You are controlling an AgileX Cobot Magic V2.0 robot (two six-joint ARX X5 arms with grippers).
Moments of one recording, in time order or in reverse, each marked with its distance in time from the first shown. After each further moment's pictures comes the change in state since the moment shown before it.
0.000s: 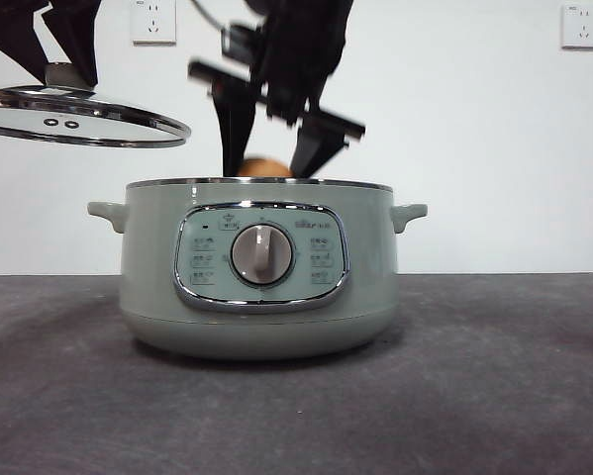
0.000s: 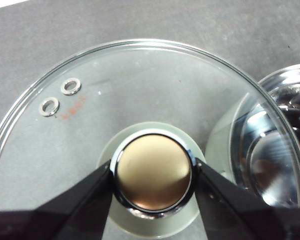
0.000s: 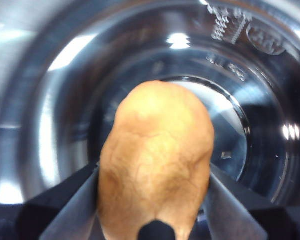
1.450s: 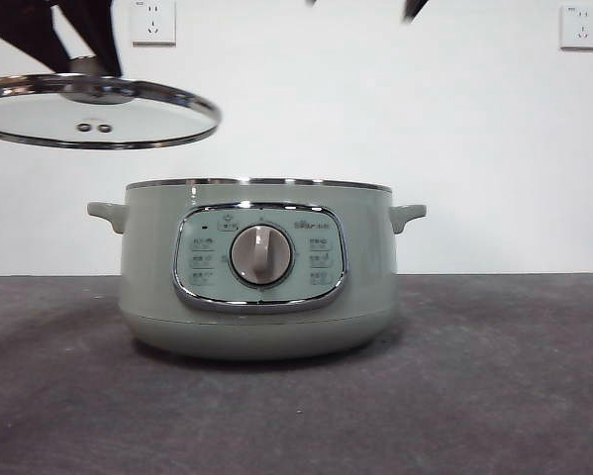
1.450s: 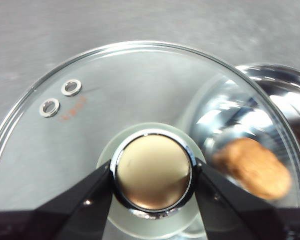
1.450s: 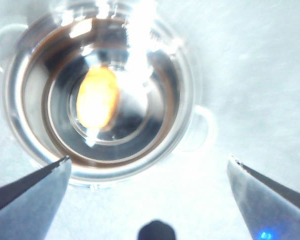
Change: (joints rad) left arm -0.044 0.000 0.000 -0.013 0.150 -0.006; right arm 0.053 -0.431 0.006 -0.265 0.306 -0.062
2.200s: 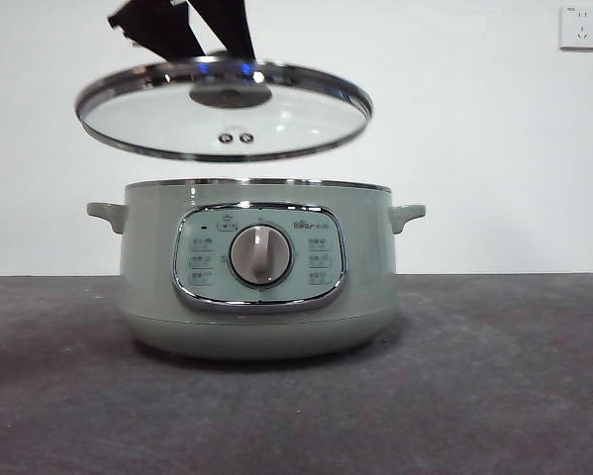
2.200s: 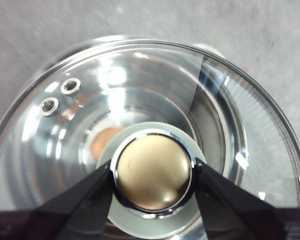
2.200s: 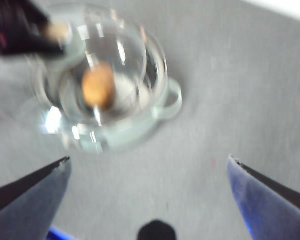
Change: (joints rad) left arm -0.341 0.057 0.000 -0.006 0.001 0.000; right arm 0.000 -0.510 -0.346 0.000 0.002 0.017
